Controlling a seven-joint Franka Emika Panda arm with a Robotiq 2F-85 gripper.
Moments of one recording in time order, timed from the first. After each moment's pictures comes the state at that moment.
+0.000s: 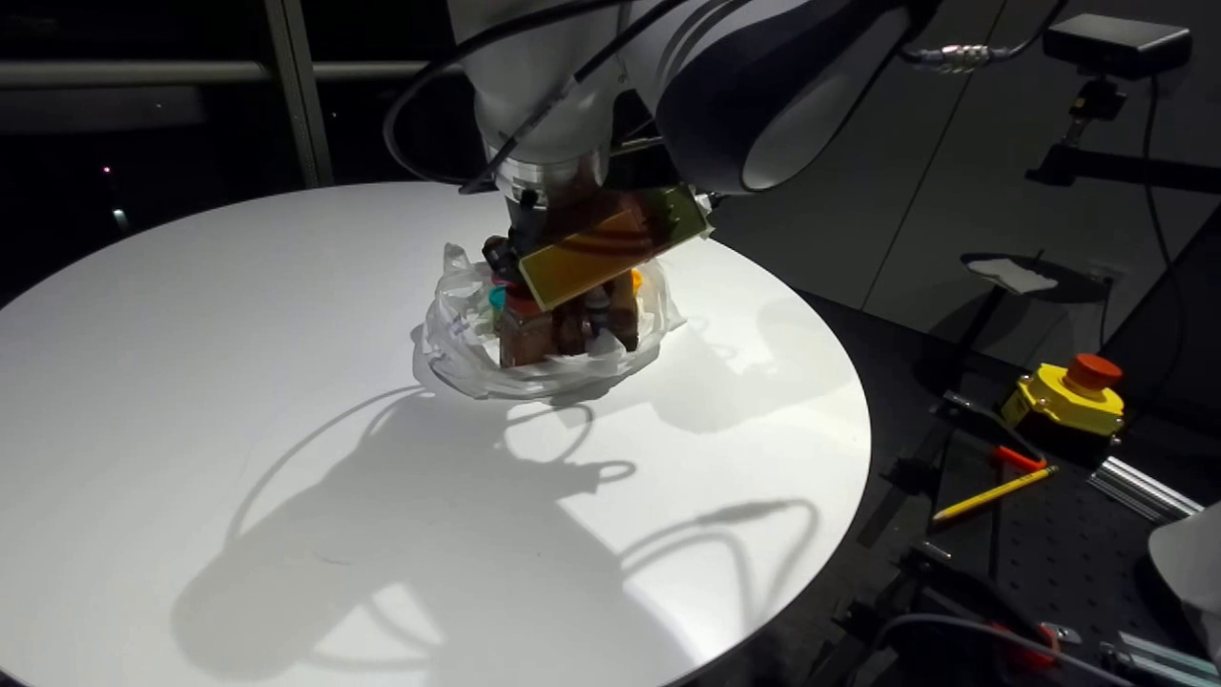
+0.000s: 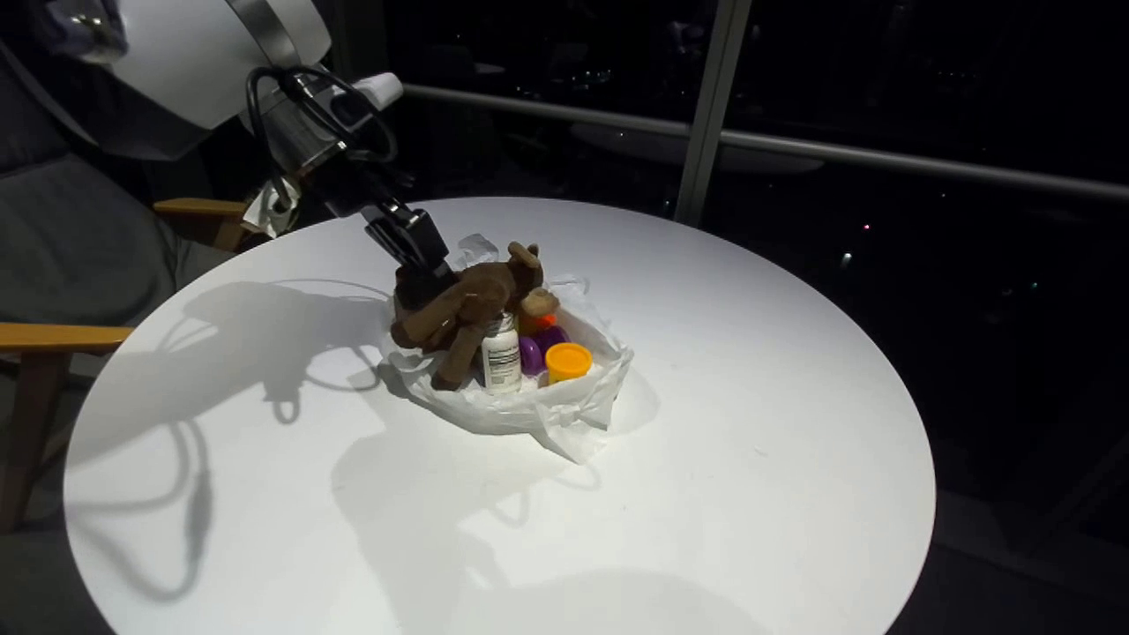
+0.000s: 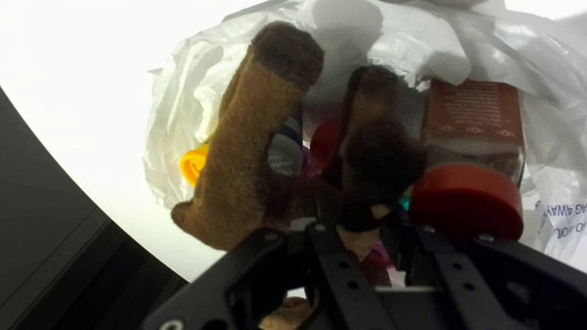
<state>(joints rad) 0.28 0.48 0.06 -2.04 -1.05 2.40 1.49</state>
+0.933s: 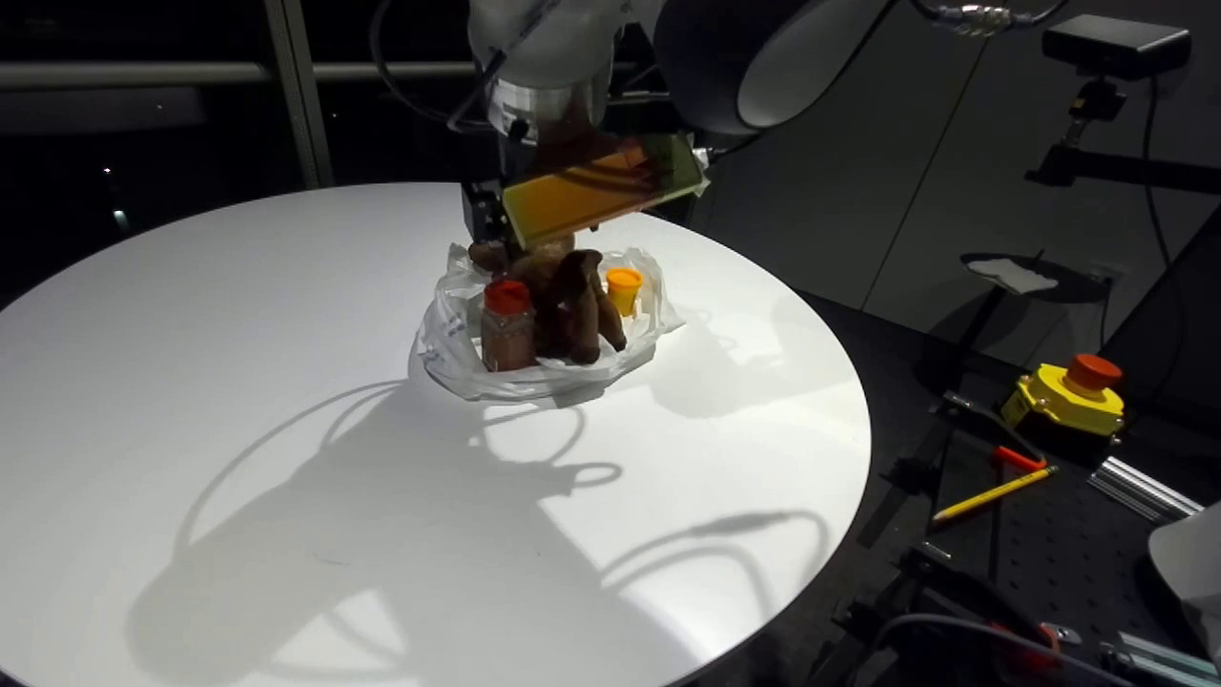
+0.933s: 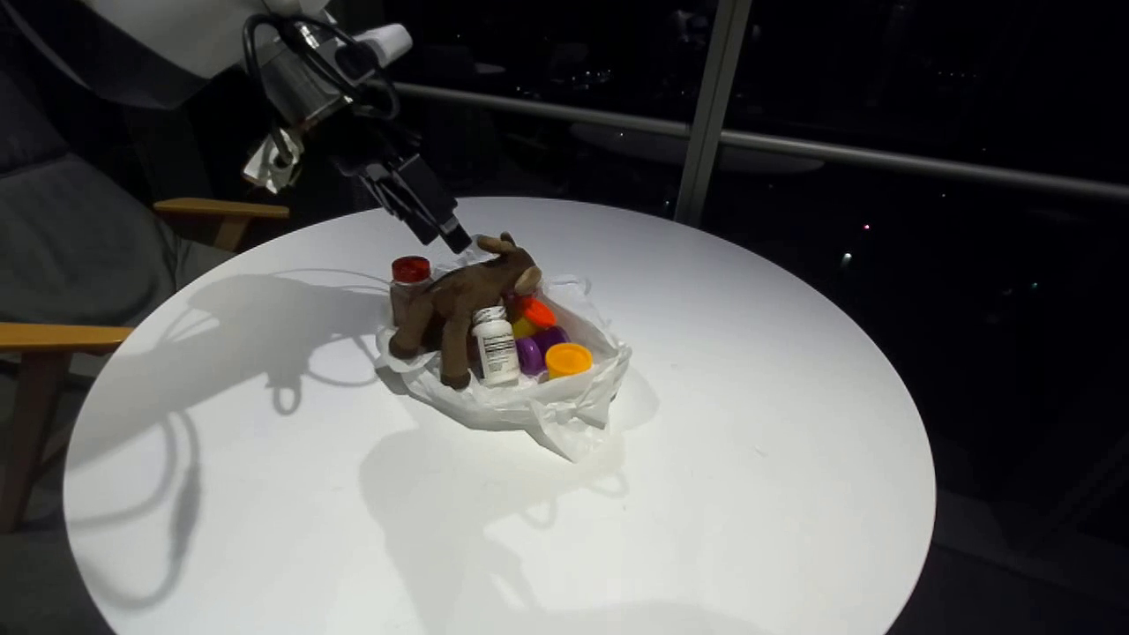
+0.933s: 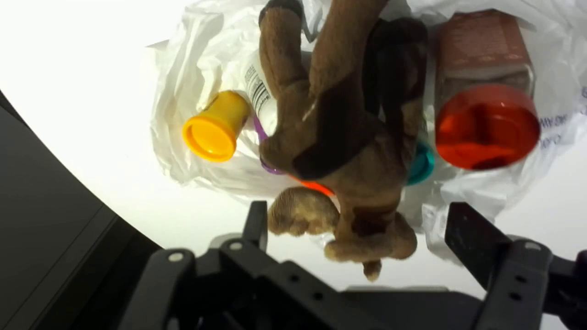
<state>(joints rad) 0.26 0.40 0.06 -2.04 -0.98 2.42 1.47</state>
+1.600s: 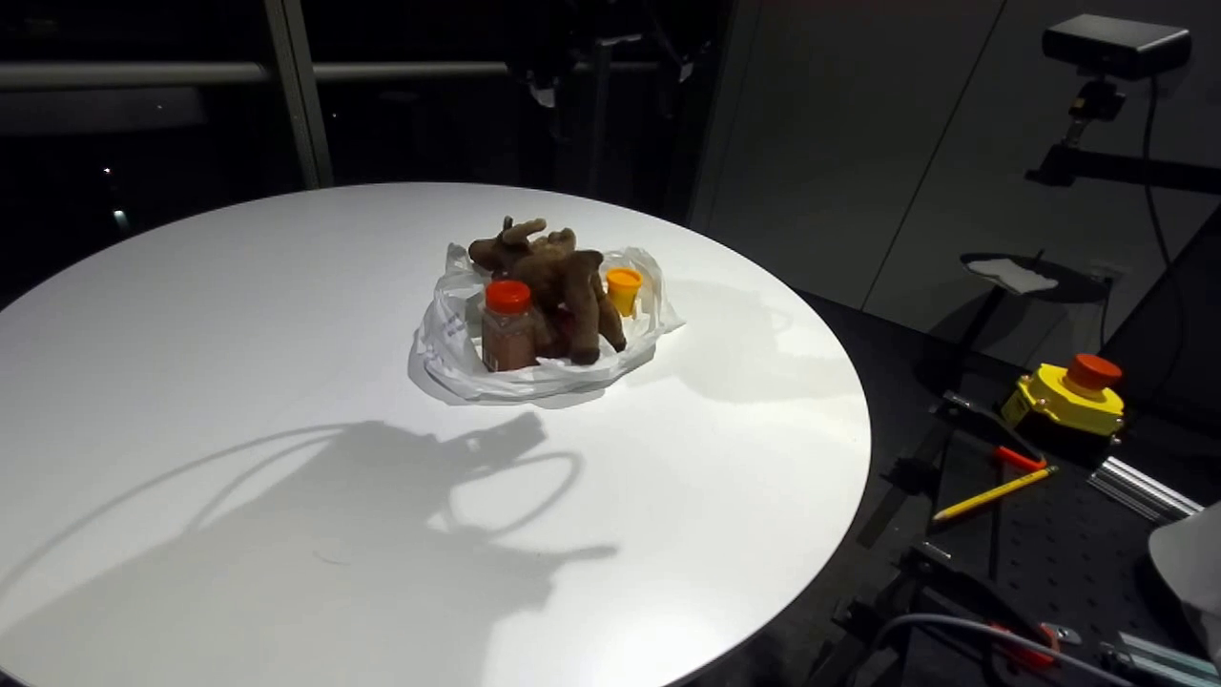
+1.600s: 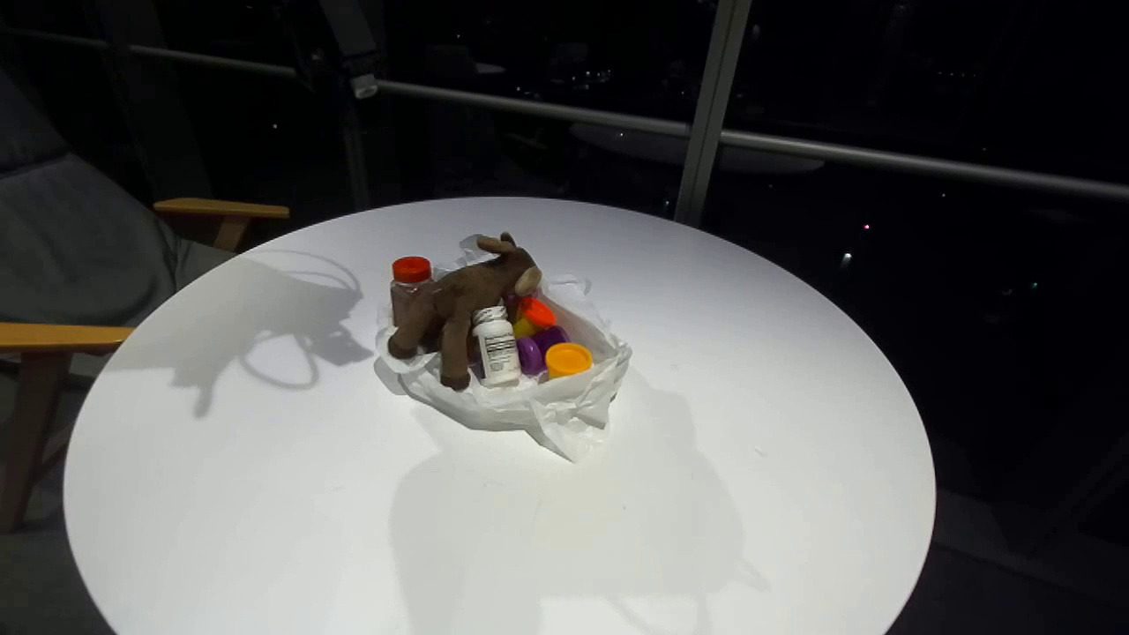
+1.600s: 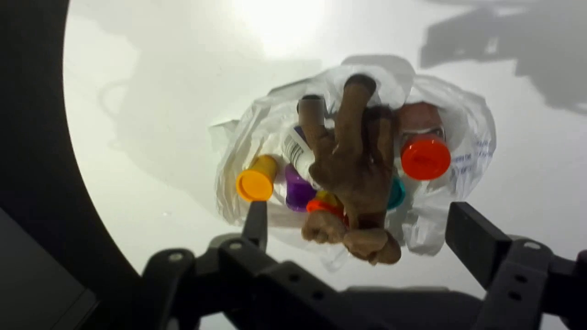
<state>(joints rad) 0.24 0.06 0.12 -2.13 -0.39 2.17 0.98</state>
